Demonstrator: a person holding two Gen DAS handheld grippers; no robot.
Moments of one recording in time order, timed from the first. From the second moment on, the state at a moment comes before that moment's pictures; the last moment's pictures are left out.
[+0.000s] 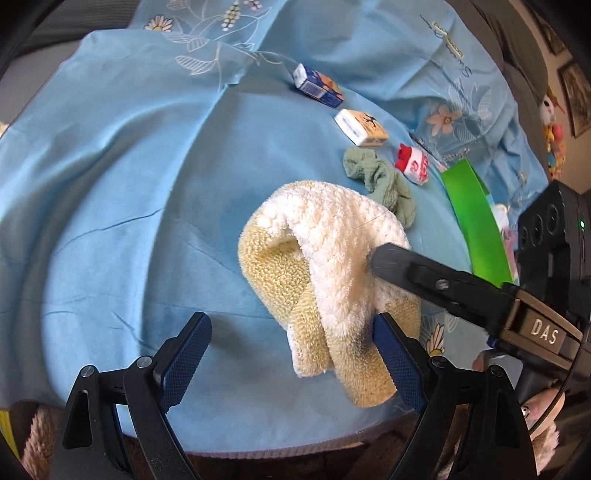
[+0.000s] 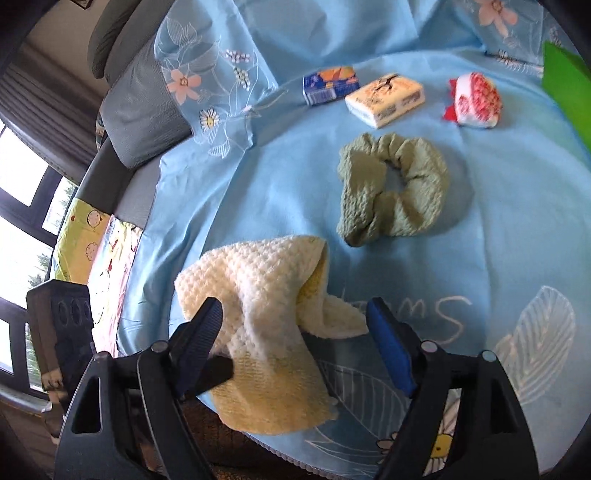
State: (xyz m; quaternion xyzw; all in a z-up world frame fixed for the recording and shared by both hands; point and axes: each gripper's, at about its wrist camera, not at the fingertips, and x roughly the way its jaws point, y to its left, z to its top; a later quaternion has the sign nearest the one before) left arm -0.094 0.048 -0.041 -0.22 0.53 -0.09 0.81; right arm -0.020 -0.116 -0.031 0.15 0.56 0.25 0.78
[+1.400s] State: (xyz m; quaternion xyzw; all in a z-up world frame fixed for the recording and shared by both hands) left arm 0.004 -0.175 0.095 -0.05 0.35 -0.28 0.89; right arm 0.008 -0.302 0.106 0.17 0.34 0.11 0.92
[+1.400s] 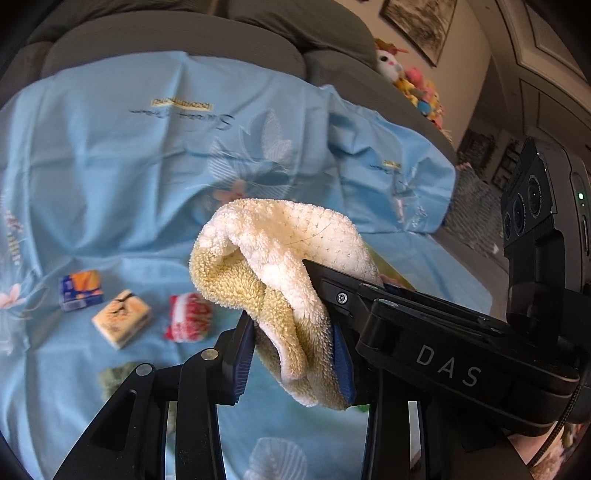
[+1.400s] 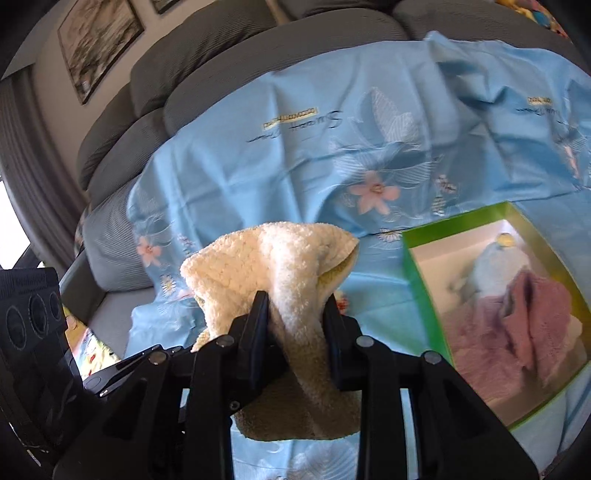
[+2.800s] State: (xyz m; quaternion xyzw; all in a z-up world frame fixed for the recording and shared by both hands) left arm 0.038 -0.333 0.048 -0.02 0.43 -0.38 0.81; right arm 0.002 -0.462 0.062 0.25 0.38 -0.08 0.89
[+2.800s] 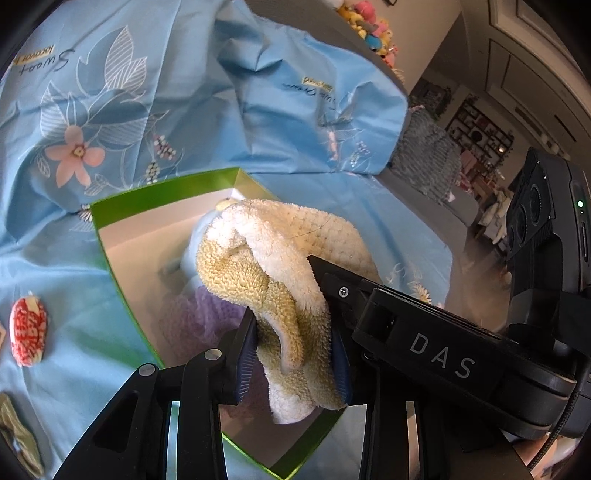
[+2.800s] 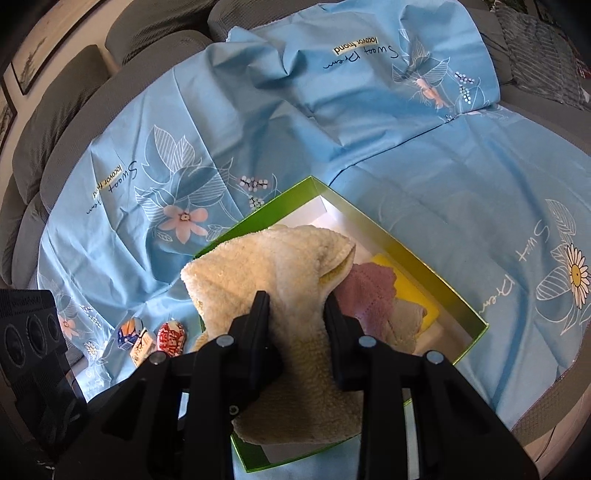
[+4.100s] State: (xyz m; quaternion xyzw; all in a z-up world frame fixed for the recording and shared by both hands) left arm 0.020 -0.278 0.067 -0.04 0.47 -0.31 0.83; right arm 0.009 -0.442 0.047 0.30 0.39 -0.06 0.87
